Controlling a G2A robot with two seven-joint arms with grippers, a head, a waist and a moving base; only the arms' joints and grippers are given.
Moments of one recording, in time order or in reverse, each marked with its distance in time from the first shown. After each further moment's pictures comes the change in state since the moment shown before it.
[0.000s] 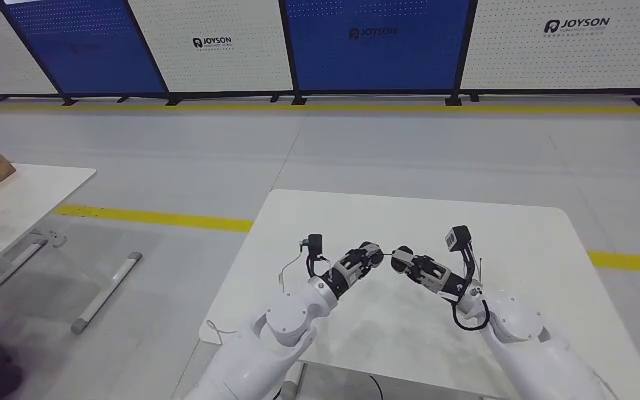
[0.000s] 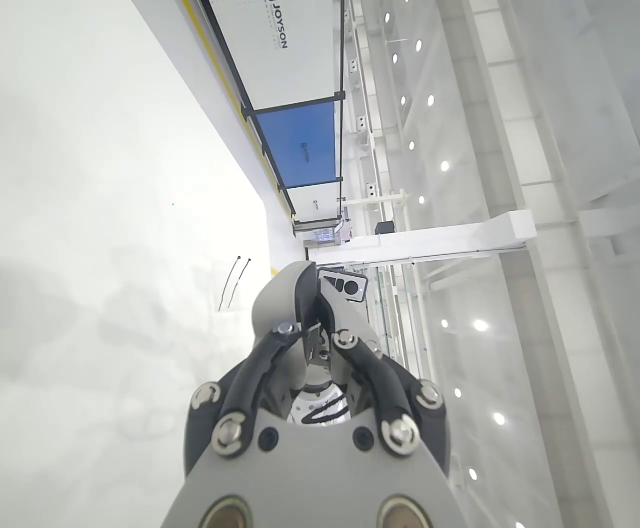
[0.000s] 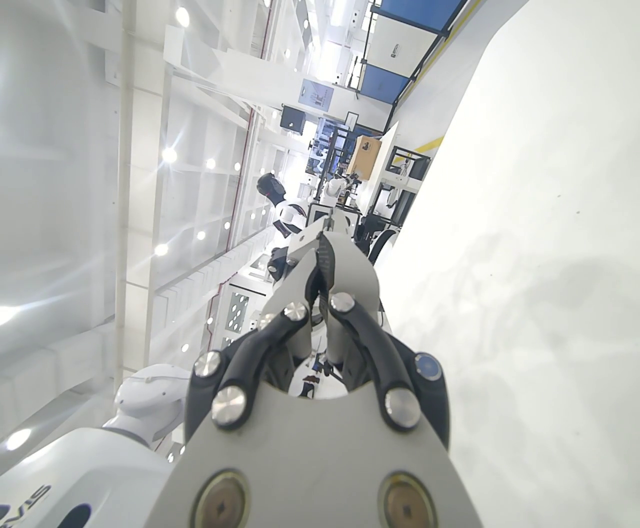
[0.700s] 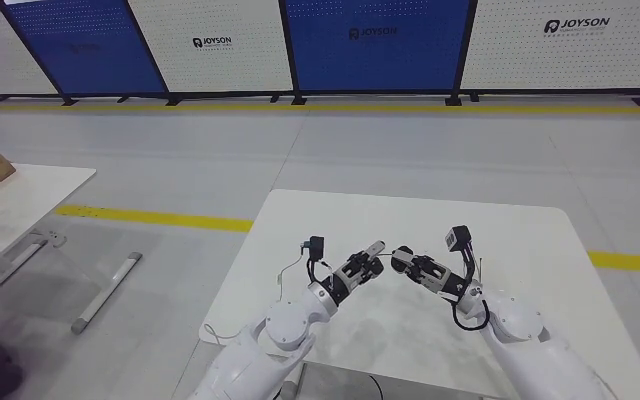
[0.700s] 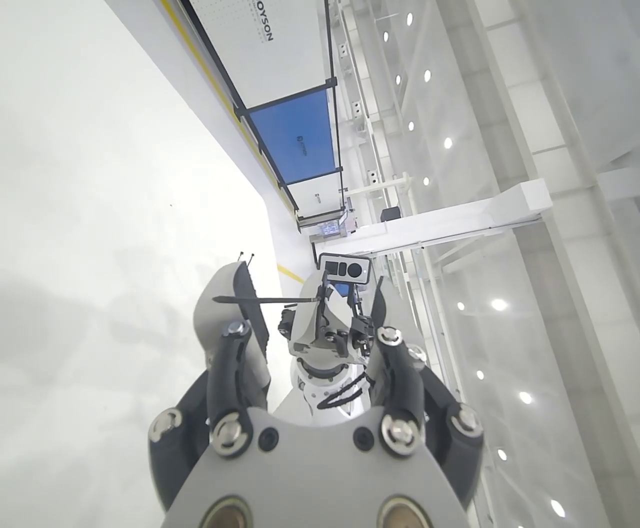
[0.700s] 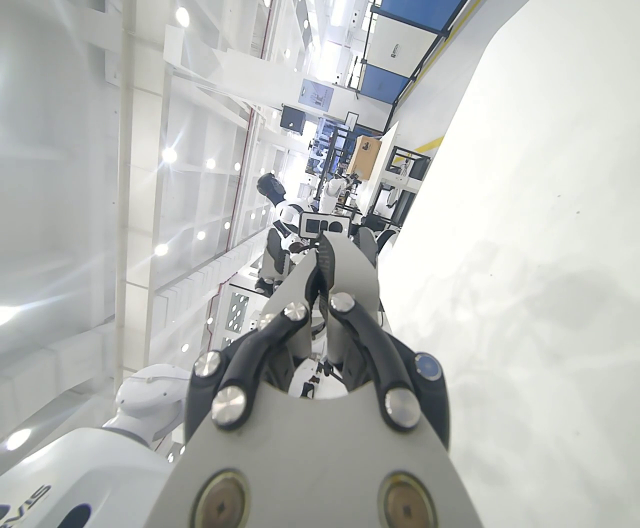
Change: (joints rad) left arm 0.032 0.005 0.002 -0.015 0.109 -0.064 -0.020; right arm 0.000 0.000 0.000 0.000 0.000 0.000 0.000
